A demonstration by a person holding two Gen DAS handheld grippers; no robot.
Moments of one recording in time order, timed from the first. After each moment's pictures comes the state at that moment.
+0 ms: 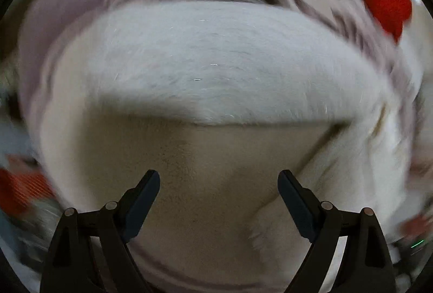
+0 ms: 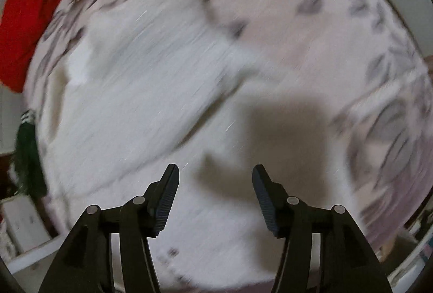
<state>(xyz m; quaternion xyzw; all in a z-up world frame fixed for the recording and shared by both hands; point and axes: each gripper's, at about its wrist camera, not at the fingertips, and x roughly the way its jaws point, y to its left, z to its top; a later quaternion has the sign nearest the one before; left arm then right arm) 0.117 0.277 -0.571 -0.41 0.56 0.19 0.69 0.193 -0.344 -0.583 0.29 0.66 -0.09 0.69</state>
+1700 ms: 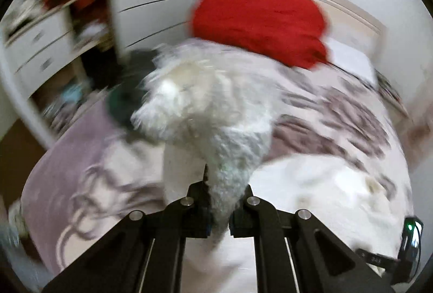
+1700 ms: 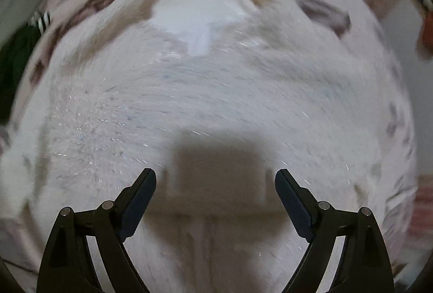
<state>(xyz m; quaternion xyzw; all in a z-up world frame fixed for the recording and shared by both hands) 0.305 0.172 -0.389 -0.11 0.40 0.13 0.90 0.322 -0.179 -0.578 0.07 0.64 -0.05 0.76</state>
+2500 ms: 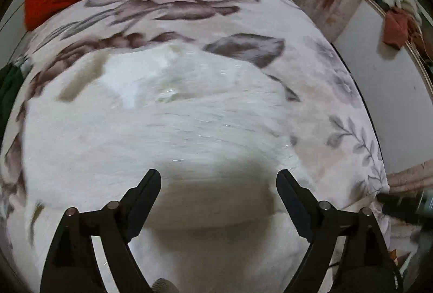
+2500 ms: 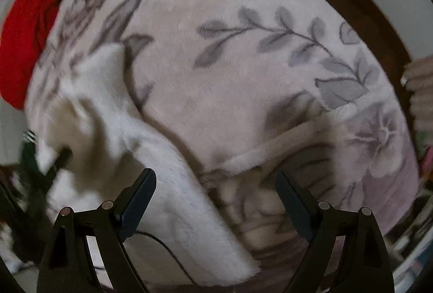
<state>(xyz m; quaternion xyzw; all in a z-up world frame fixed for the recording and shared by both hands) 0.335 -0.193 -0.483 0.00 0.57 -0.11 0.82 0.228 -0.510 -0.557 0.33 0.62 -0.12 0.70</state>
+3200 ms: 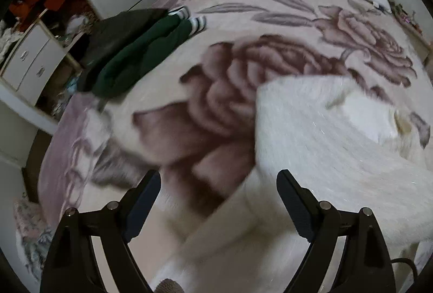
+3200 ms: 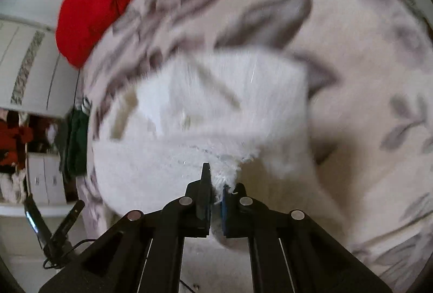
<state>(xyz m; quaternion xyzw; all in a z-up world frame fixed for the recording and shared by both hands) 0.377 0.074 -0.483 -0.03 0.54 0.18 0.82 0.379 -0.372 -0.539 0.26 0.58 0.04 0.77</state>
